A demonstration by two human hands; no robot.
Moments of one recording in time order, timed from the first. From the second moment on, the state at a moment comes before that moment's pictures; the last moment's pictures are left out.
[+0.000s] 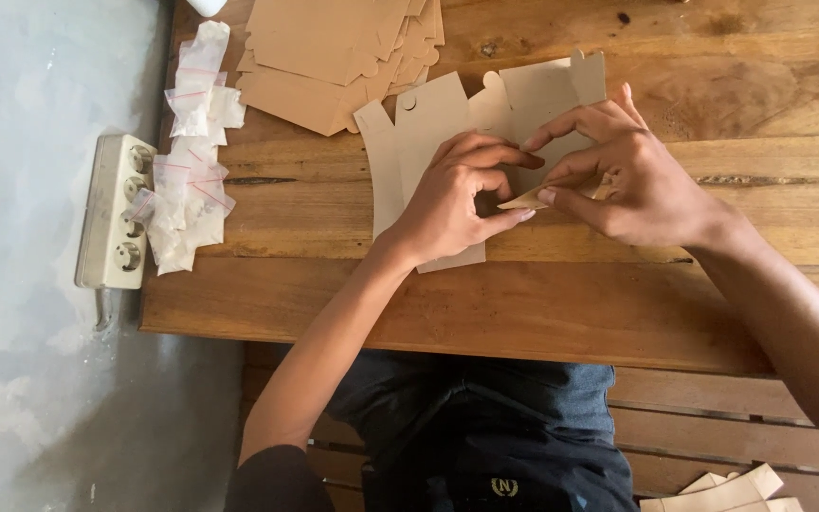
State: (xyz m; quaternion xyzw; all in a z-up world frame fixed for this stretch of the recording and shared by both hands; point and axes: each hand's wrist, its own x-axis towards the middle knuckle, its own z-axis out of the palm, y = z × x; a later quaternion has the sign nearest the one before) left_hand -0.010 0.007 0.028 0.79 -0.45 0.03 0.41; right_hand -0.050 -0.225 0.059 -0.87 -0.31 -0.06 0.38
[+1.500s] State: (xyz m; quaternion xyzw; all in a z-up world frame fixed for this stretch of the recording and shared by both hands) left_hand -0.006 0.011 0.024 0.81 -0.50 0.02 0.32; right_hand -0.048 -0.220 0.057 -0.89 -0.30 -0.06 0.33
